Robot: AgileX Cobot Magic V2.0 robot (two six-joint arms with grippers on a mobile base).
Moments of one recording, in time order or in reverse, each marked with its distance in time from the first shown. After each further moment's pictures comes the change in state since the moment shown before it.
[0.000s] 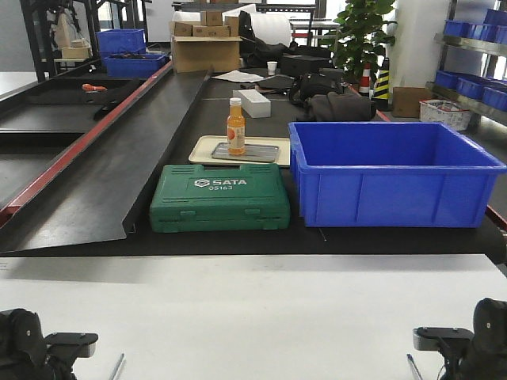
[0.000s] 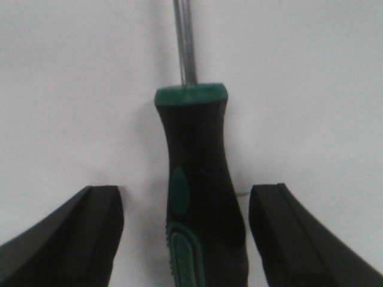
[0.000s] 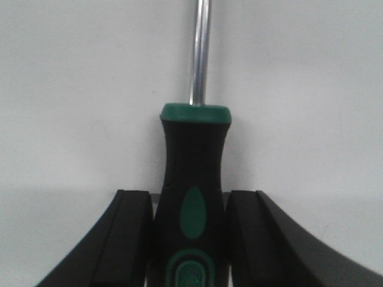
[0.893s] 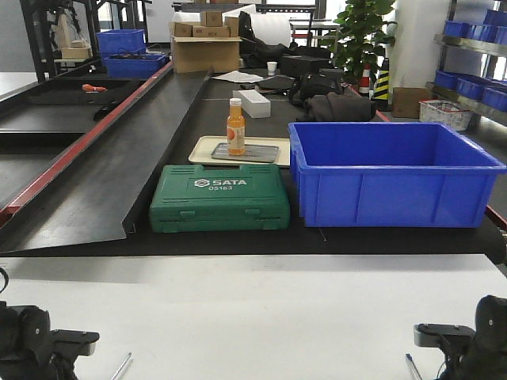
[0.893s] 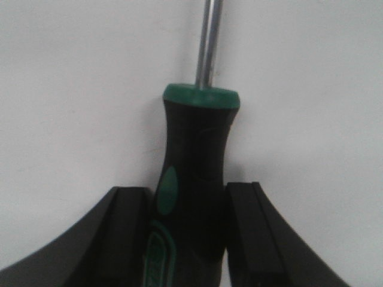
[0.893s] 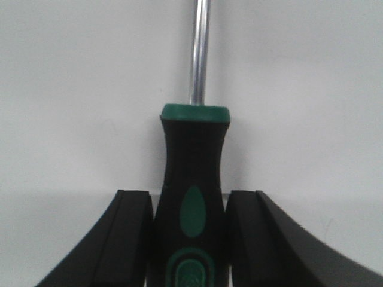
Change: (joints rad) left arm -0.009 0.042 -0.035 0.135 0.032 -0.109; right arm 0.000 -0.025 0.002 0.022 0.008 0.000
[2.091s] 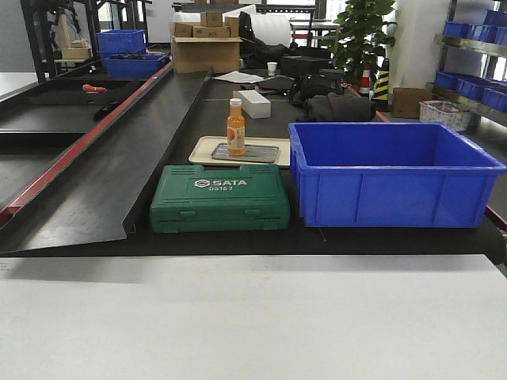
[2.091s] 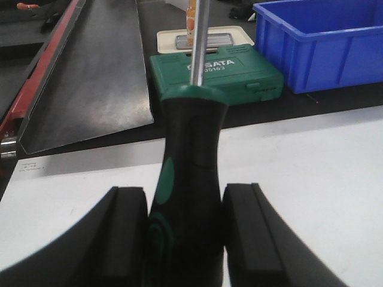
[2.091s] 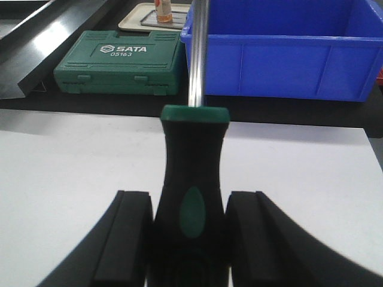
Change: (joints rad) left arm 0.006 -1.389 0.337 0.026 -0.197 0.003; right arm 0.000 -1.182 0.095 0.147 0.029 -0.093
